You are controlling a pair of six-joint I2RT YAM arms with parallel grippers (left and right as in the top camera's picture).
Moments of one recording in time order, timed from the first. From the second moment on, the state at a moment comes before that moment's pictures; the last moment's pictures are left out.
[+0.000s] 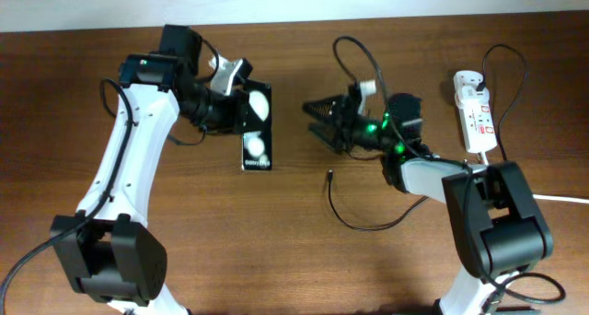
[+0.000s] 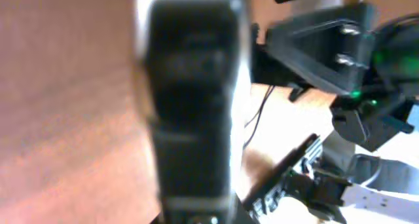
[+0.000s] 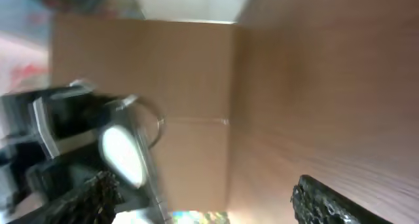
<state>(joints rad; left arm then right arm) -0.14 1.84 1.75 -1.26 0.71 0.01 0.23 1.90 0.84 0.83 -0.94 1.35</state>
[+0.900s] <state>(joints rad) -0.14 1.84 1.75 -1.66 1.40 -0.17 0.23 1.84 0.89 0.02 -0.56 0.73</state>
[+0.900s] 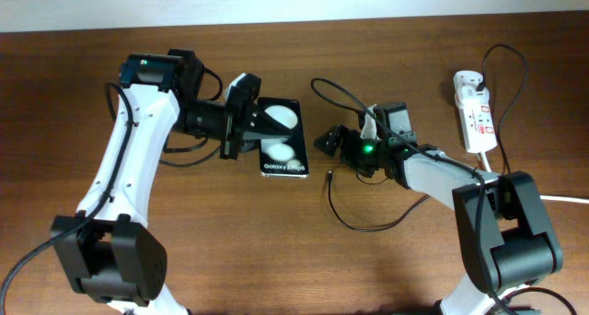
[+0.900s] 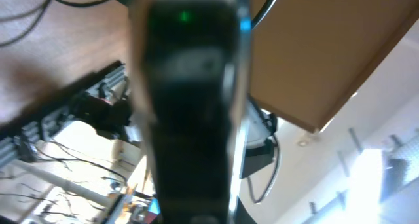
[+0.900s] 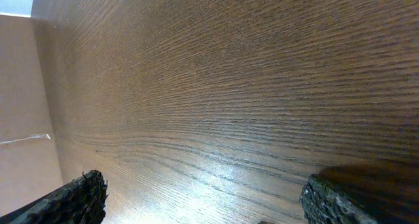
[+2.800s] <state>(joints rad) -0.14 1.84 1.75 -1.66 1.39 -0.47 0.23 1.84 0.89 0.02 -0.56 0.73</state>
